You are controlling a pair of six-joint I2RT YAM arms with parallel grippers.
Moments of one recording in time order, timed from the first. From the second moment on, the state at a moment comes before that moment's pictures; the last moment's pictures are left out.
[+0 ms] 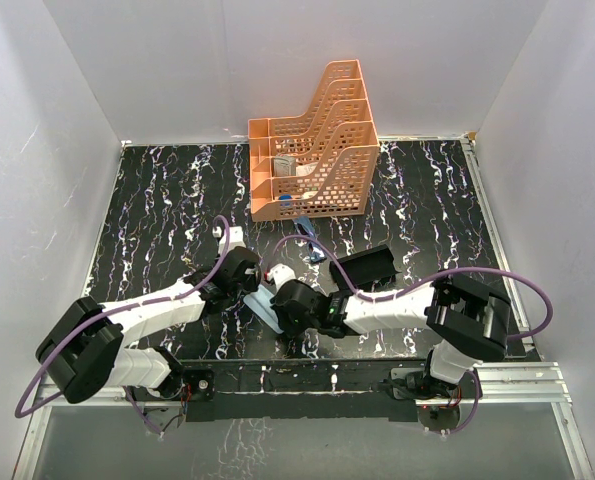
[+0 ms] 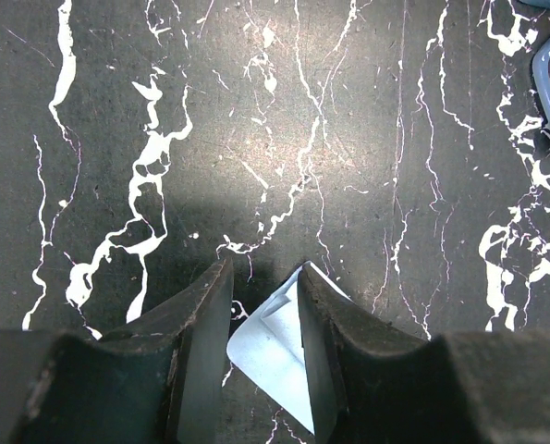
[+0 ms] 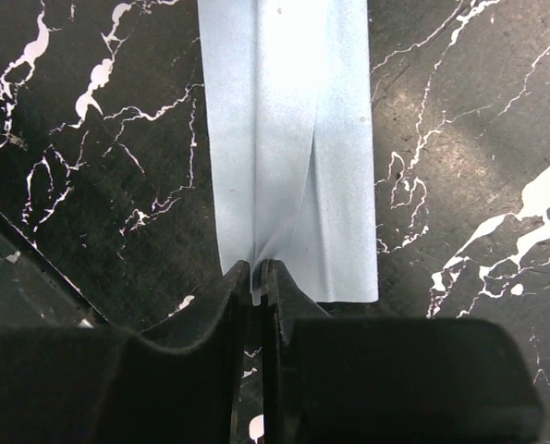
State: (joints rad) left arm -0.77 1.28 0.56 -0.14 -0.46 -0.67; right arm 1.19 1.61 0.79 -0.01 0.13 0.47
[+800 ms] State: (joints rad) left arm -0.77 1.26 0.56 -0.15 -0.47 -0.68; right arm 1.22 1.64 0.81 -0.01 0.15 0.47
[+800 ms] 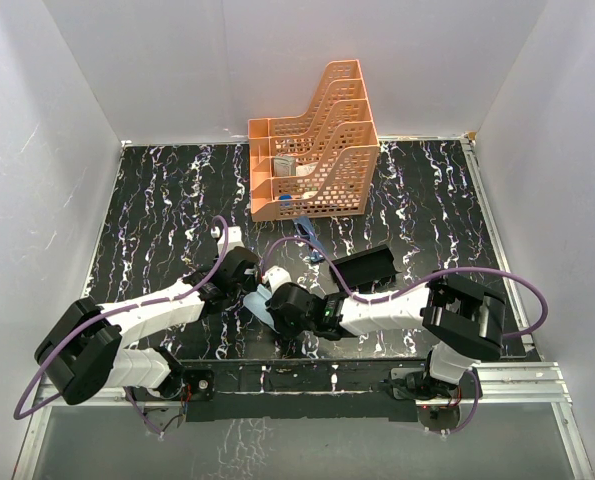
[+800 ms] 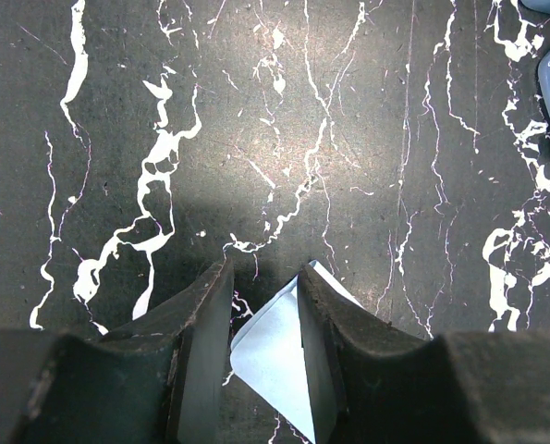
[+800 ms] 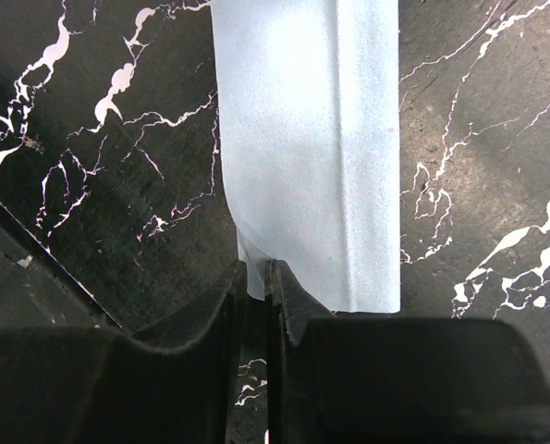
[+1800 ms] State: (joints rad) left arm -0.77 1.26 0.56 -0.15 -0.47 -0.69; right arm 1.22 1.57 0.81 -0.03 0.17 0.48
